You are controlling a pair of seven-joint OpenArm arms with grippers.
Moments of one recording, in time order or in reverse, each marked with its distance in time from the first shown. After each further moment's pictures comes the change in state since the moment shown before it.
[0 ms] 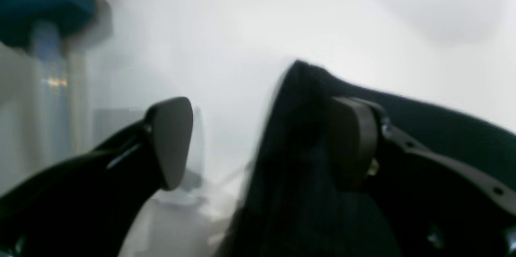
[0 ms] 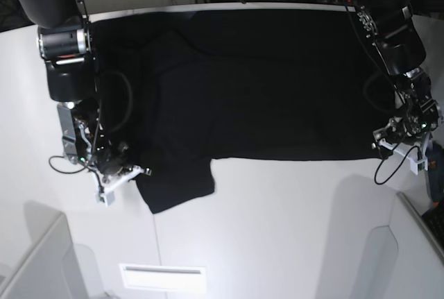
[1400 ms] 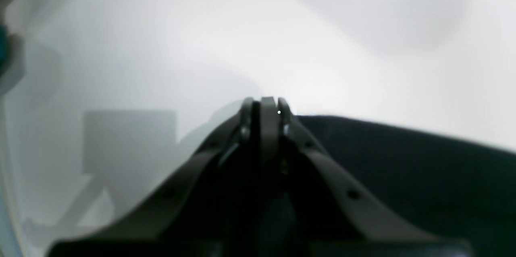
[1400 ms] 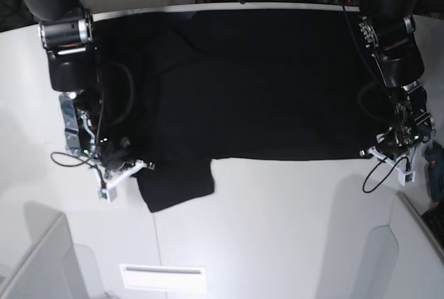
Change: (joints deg) left arm -3.8 -0.2 5.3 -5.4 -0.8 -3.6 -1.7; right arm -3.7 0.1 -0.1 6.8 -1.1 -0.6 1.7
